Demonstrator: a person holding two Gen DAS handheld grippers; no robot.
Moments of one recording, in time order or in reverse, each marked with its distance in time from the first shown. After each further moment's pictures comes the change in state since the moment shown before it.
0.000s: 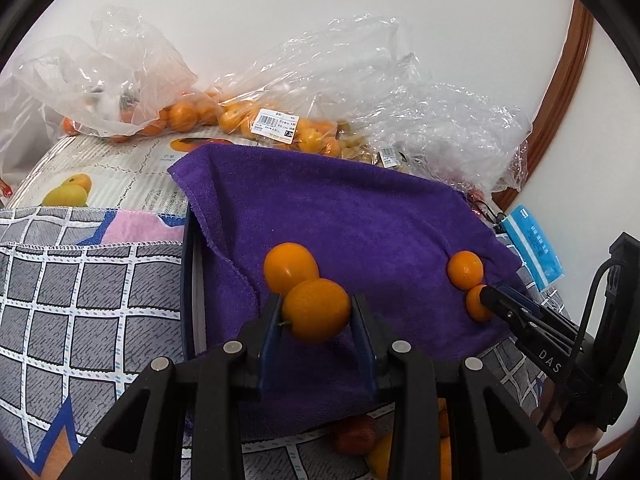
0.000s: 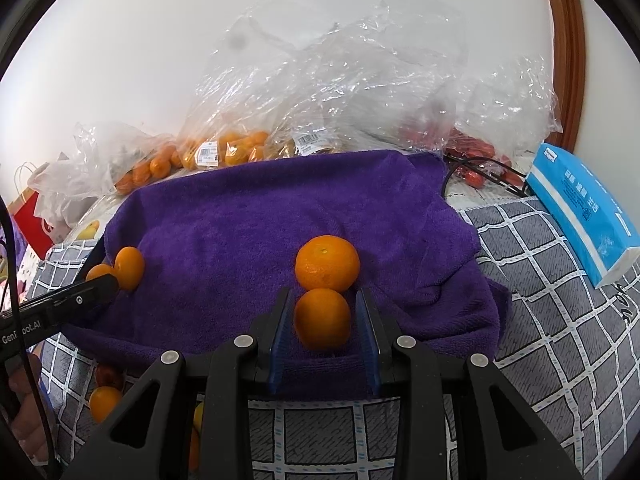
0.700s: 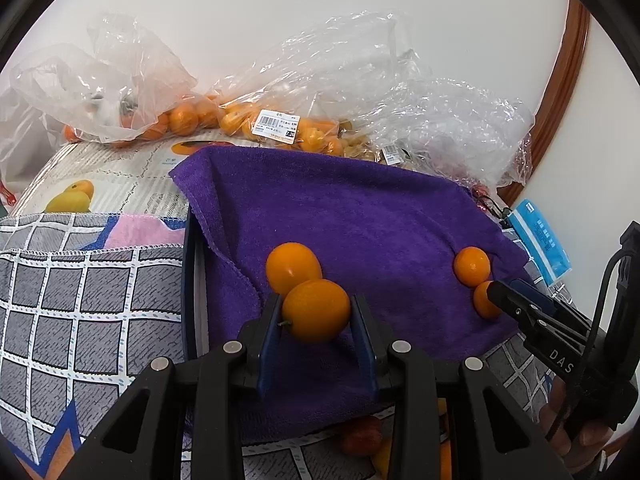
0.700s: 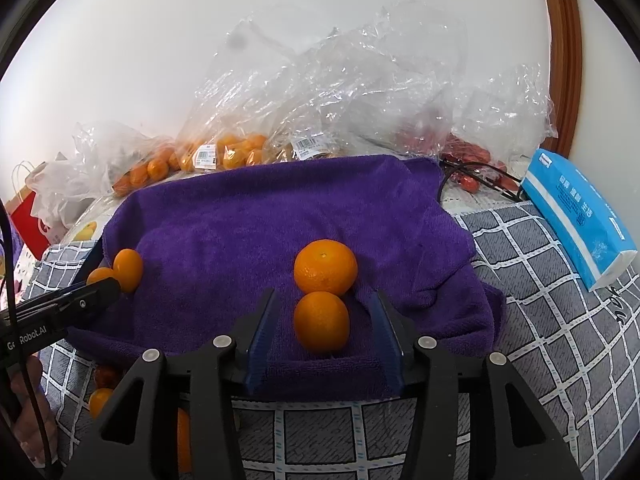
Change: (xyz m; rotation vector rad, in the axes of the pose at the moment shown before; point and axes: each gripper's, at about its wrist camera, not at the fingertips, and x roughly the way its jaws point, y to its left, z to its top) left arm 0.003 -0.003 -0.002 0.028 -0.005 0.026; right arm -0.003 0.003 0.000 -0.006 -0.011 -0.025
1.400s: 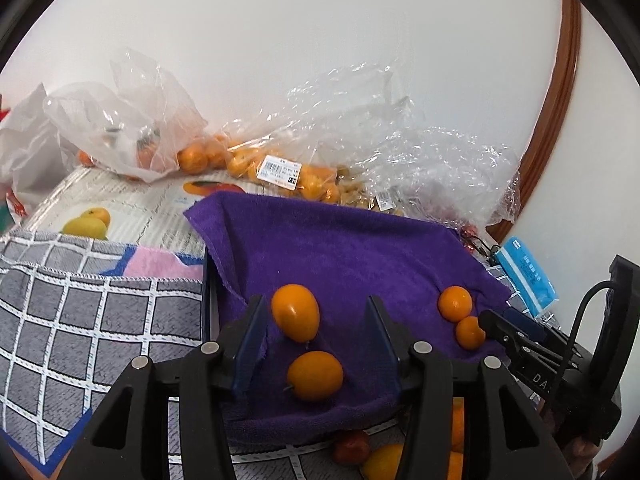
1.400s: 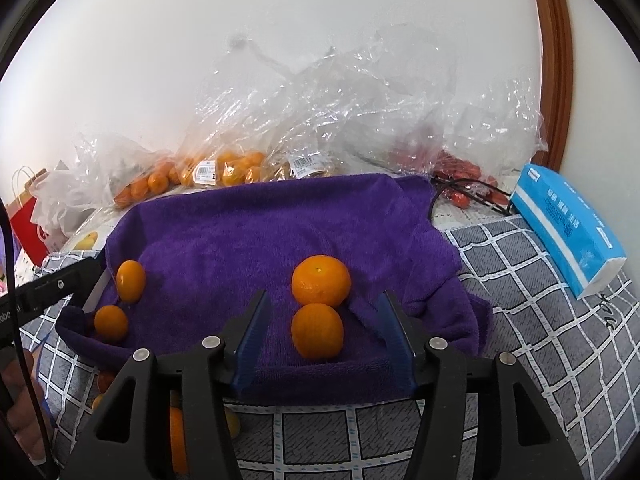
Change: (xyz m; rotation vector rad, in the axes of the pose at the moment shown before) left arm -0.030 0.005 0.004 -0.025 -0.151 -0.018; right arm -0.014 0.003 0.000 -0.010 -0.071 -0.022
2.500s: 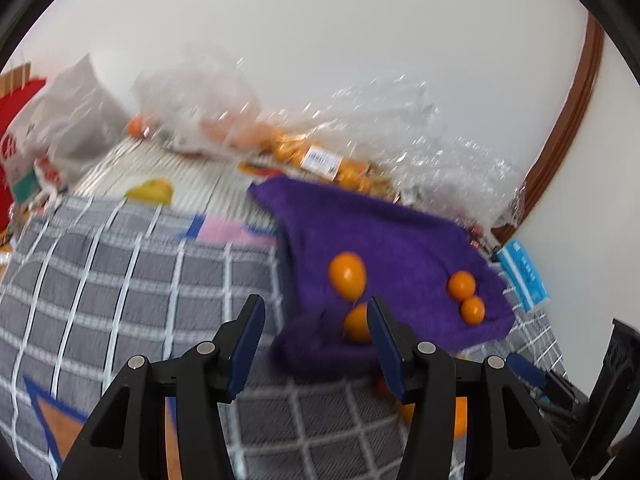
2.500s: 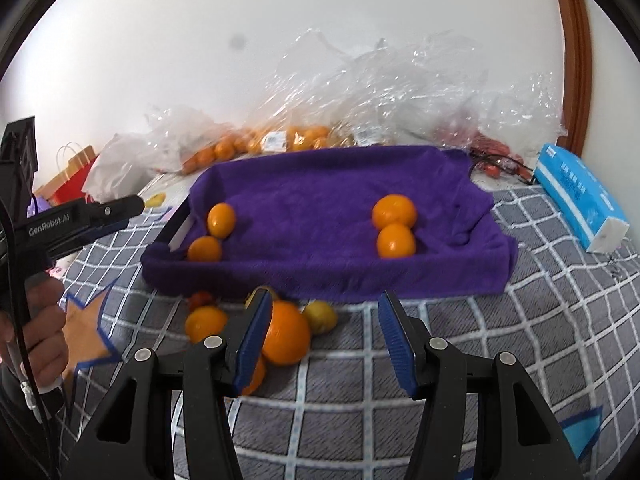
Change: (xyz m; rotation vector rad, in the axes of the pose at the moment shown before) left arm -0.051 0.049 -0.013 -0.095 0.074 0.023; right arm -0.060 0.039 -0.044 -0.015 0.085 0.141
